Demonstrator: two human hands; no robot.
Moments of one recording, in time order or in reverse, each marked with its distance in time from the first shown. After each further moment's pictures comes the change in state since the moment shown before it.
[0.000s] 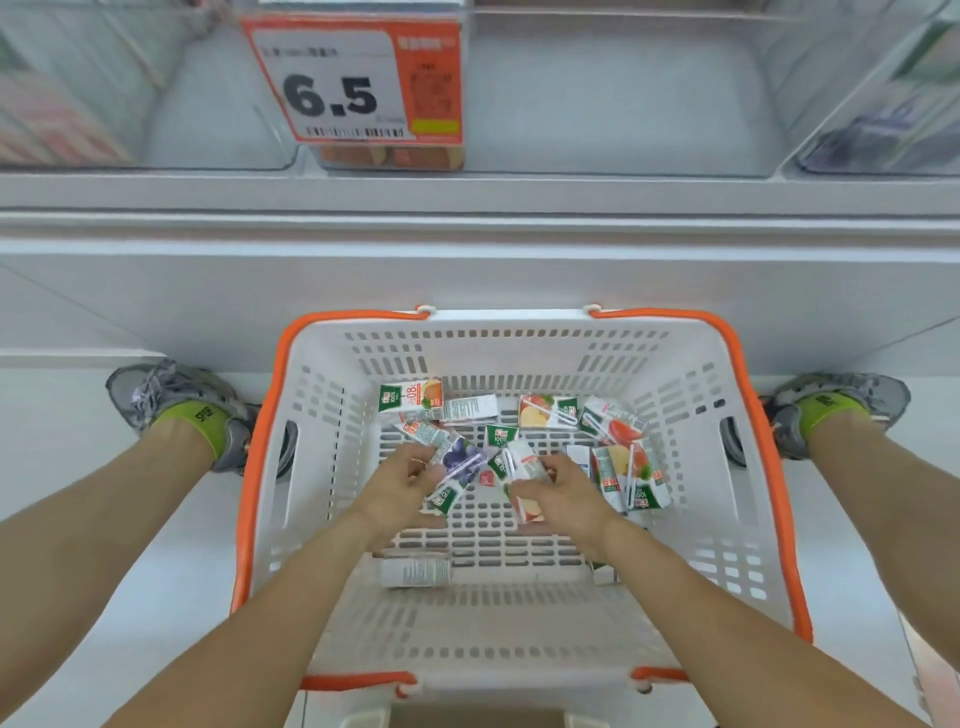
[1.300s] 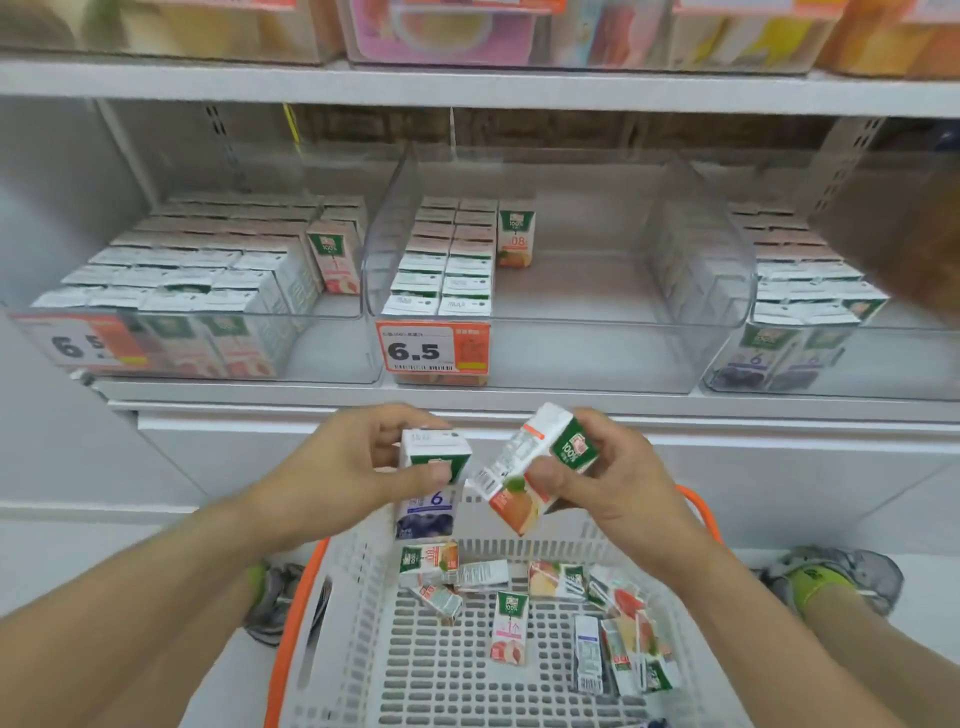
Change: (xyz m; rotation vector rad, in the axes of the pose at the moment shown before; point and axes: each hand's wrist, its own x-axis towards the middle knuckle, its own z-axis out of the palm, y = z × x) left_hand -0.180 0.233 -0.067 0.303 -0.031 0.724; right_hand -0.172 -0.175 -0.017 0.091 -0.007 -0.918
